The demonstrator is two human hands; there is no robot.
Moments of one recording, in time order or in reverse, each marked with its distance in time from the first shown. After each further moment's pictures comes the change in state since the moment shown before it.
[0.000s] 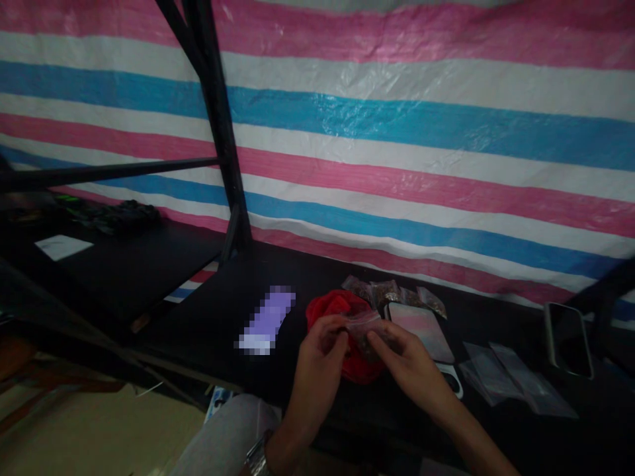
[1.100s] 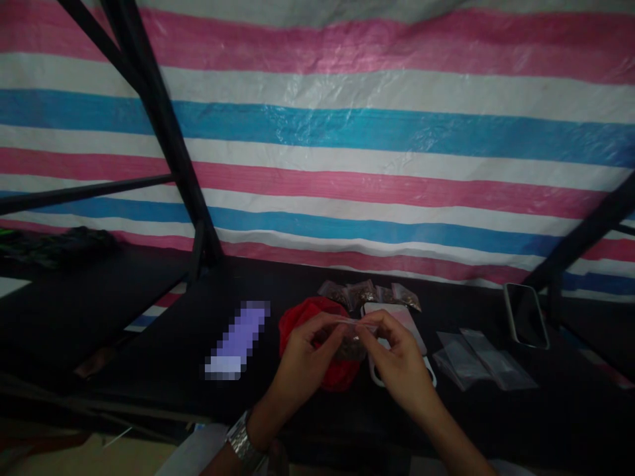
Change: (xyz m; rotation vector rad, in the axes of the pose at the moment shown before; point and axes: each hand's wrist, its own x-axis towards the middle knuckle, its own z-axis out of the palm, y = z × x) left_hand 0.026 0.013 0.024 0.325 -0.404 0.219; right_hand -0.008 -0.013 -0.015 0.011 0.335 -0.146
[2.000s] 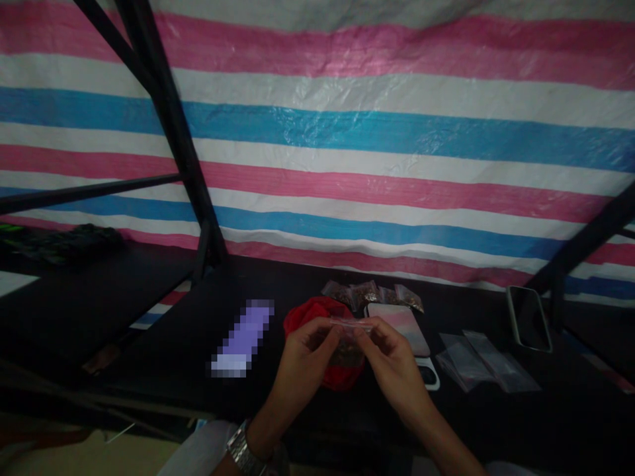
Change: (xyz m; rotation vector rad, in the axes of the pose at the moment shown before) left_hand -0.010 -0.001 -0.003 -0.211 0.087 -0.104; right_hand -0.006 0.007 0.016 0.190 -0.048 0.114
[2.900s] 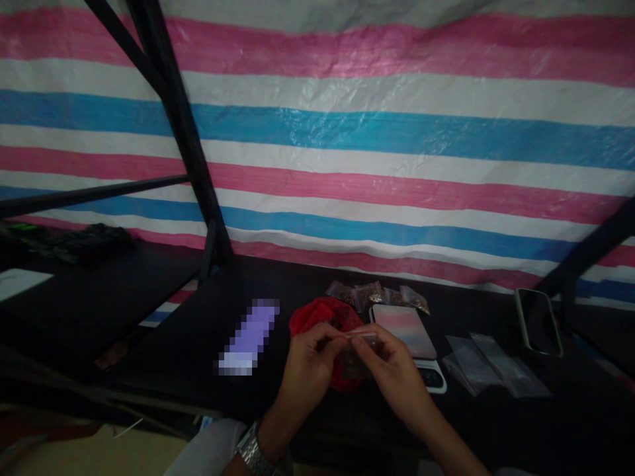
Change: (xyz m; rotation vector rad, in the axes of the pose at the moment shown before) left_hand -0.003 0.004 -0.007 0.233 0.039 0.040; right_hand -0.005 0.000 0.008 -0.012 -0.114 0.022
